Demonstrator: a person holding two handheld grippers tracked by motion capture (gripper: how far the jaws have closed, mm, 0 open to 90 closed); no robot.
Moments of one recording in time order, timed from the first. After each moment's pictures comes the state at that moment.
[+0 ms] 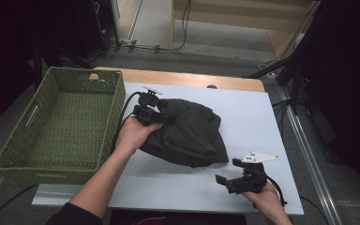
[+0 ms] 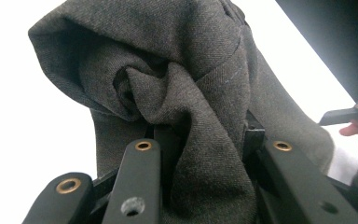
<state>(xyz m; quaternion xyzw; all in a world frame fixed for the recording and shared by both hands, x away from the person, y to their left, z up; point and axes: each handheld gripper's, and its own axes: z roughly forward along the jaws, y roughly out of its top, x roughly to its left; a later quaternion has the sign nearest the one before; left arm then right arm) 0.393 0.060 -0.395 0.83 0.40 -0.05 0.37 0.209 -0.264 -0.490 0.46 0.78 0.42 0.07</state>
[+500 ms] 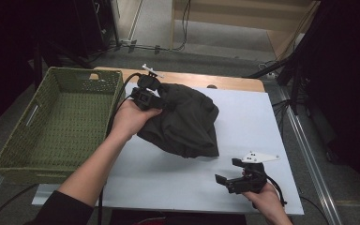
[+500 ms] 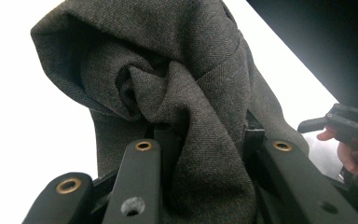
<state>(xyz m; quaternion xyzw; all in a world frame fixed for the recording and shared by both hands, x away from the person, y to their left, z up) 0.397 0.061 -0.337 0.85 0.37 -0.02 0.38 0.209 -0.263 -0.488 0.46 0.78 0.43 0.07</state>
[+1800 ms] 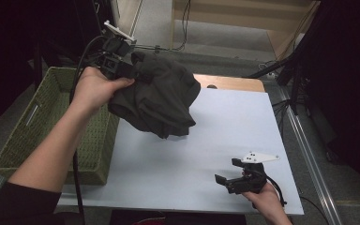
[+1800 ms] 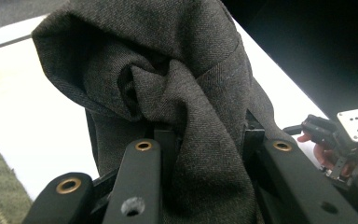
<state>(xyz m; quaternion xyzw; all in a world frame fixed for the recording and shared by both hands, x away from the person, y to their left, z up) 0.413 0.122 -0.245 0.84 0.38 0.00 0.38 0.208 -0.262 -0.488 0.46 0.77 0.43 0.07</state>
